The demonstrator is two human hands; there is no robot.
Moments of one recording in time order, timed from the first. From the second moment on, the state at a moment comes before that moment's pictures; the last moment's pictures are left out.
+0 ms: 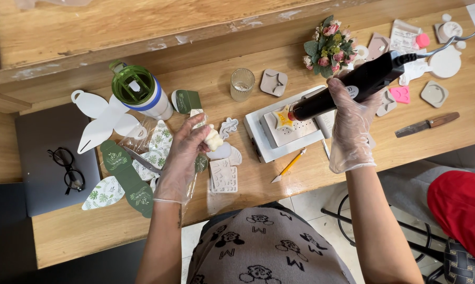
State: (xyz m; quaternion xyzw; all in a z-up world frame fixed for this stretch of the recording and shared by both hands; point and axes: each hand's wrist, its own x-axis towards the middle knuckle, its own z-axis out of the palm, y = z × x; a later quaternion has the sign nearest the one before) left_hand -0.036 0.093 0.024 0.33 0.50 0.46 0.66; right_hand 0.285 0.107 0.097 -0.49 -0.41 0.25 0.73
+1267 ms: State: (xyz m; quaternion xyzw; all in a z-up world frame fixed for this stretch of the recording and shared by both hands) left_hand -0.052 0.080 0.035 0.24 0.54 0.42 0.69; right_hand 0.716 0.064 0.035 -0.02 0.08 0.54 0.84
